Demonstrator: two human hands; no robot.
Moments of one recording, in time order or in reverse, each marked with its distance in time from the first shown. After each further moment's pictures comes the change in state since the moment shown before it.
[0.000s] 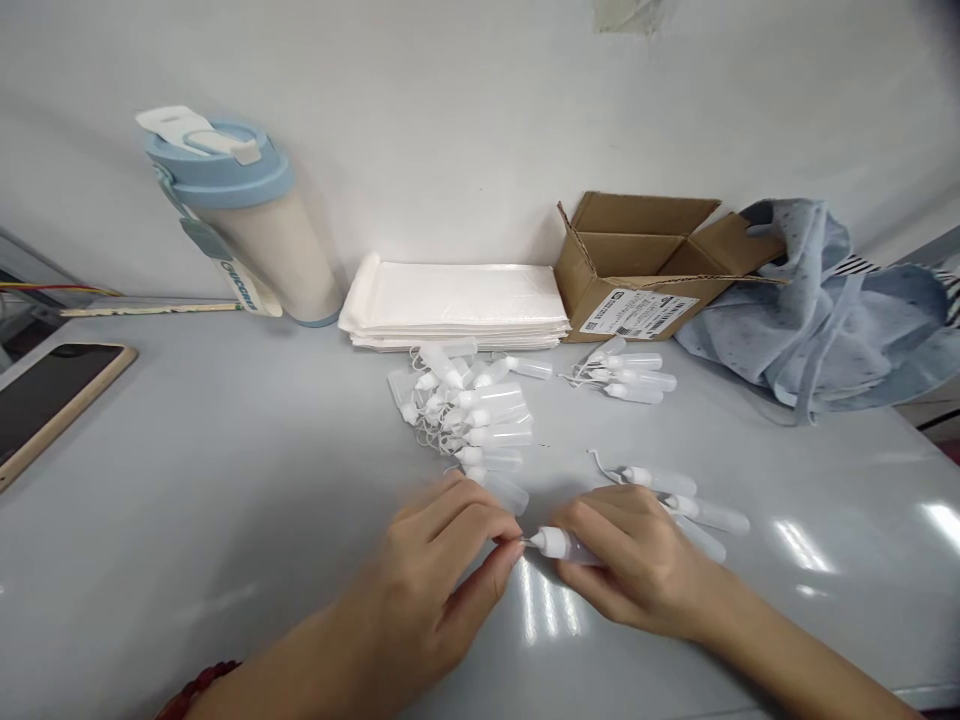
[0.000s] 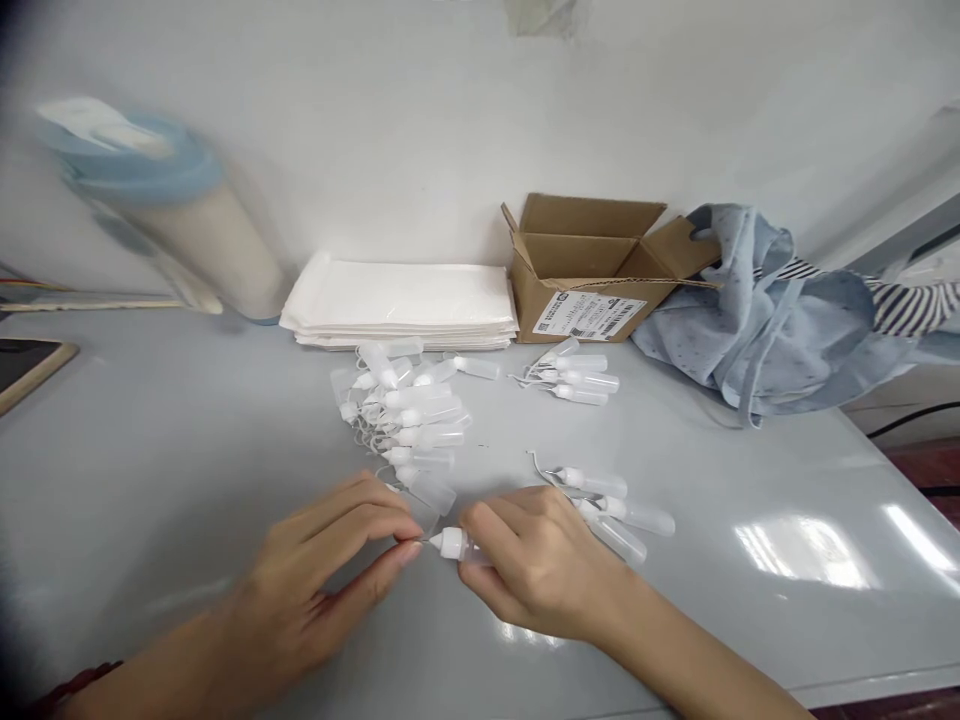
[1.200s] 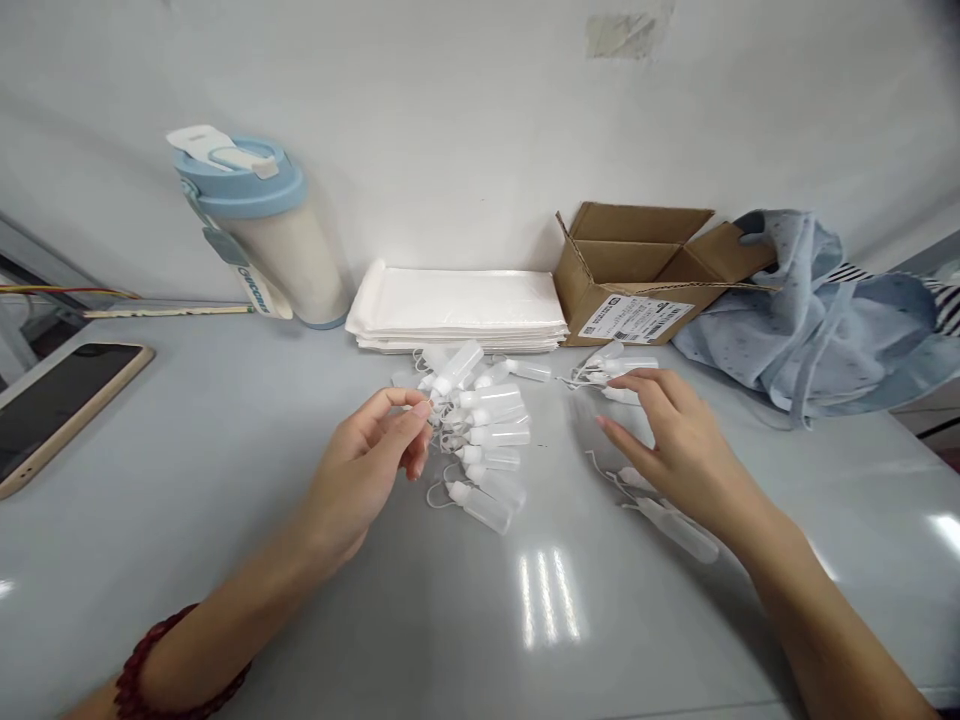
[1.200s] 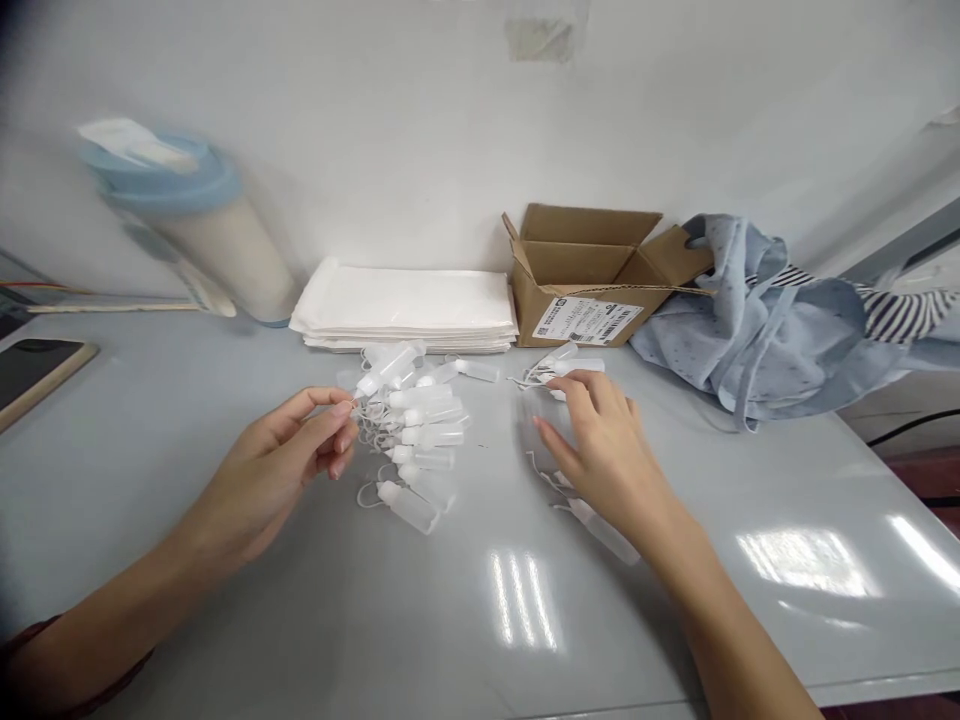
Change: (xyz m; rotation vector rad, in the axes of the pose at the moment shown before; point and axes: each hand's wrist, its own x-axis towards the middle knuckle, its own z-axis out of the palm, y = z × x) left_hand 0.027 -0.026 -0.032 -0.513 0.294 -0.868; right_hand -0.005 0.068 -0.025 -0.306 0.028 0.465
